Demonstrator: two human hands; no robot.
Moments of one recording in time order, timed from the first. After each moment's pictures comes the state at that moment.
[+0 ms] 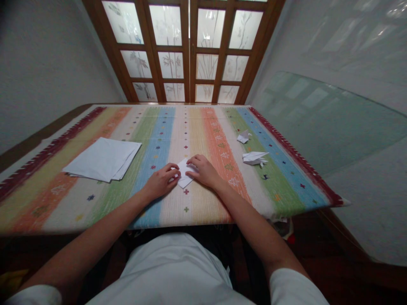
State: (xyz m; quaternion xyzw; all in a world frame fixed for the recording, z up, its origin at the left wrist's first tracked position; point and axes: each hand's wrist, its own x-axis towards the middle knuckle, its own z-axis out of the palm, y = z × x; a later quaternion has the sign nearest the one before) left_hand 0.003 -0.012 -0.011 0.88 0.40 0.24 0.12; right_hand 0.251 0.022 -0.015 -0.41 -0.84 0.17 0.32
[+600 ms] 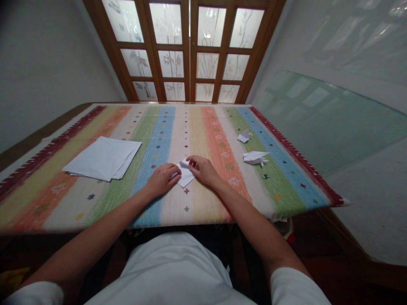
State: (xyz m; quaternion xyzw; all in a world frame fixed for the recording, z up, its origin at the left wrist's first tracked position) left_hand 0.008 -0.005 -0.010 0.87 0.43 0.21 0.11; right_hand 0.246 0.022 -0.016 -0.43 -0.79 0.25 0.36
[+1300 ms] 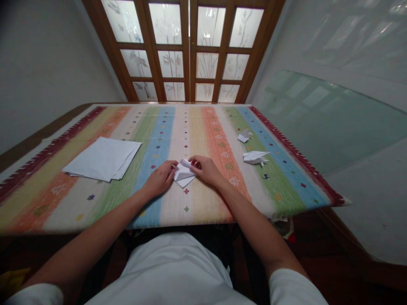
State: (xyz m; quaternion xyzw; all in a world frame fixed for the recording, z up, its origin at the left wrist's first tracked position) left_hand 0.004 -0.004 -0.019 0.83 0.45 0.29 0.16; right_hand 0.255 0.024 -0.016 -0.44 -0.78 0.28 0.35
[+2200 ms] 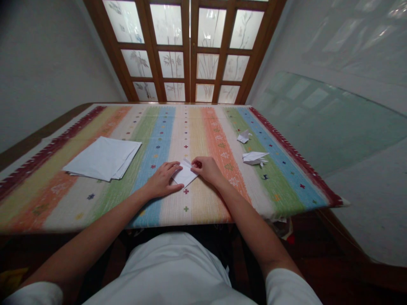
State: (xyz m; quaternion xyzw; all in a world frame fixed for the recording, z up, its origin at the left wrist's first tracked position) left_hand 0.002 -0.007 -0.015 0.88 0.40 0.21 0.13; right_hand 0.256 0.025 -0.008 -0.50 -0.76 0.26 0.32
